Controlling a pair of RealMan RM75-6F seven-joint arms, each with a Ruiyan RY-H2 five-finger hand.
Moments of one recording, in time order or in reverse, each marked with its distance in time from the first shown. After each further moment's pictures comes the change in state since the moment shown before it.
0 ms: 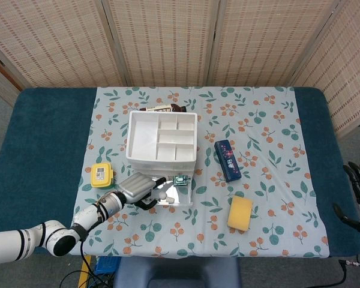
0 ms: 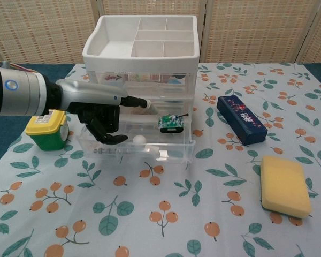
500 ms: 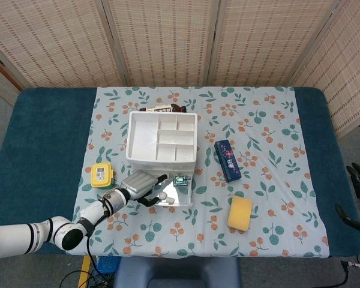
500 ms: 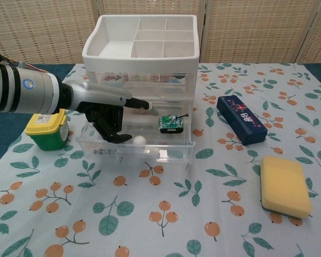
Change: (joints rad) left arm -0.088 -0.020 0.035 0.037 -0.143 -0.010 0.045; right arm -0.010 -0.001 0.001 0.005 0.008 0.007 0.006
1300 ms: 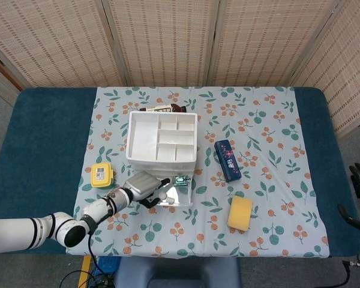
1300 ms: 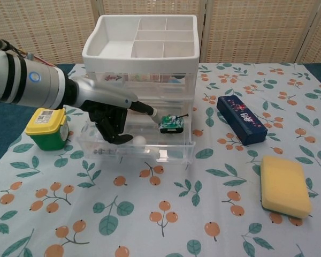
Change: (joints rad) left arm -0.118 0.040 0.063 -0.040 -0.080 -0.029 0.036; right arm -0.003 -0.009 0.004 0.025 0.010 -0.006 0.024
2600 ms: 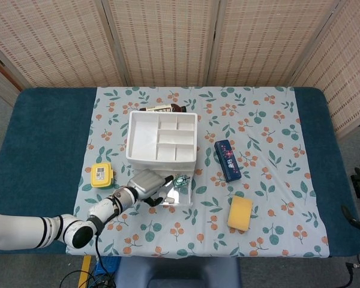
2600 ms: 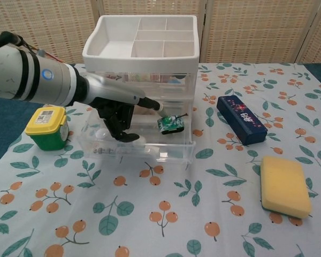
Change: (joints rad) left arm -0.093 -0.021 0.051 -0.029 -0.143 0.090 0.086; right arm -0.016 -0.005 0.001 0.023 0.006 0.011 0.028
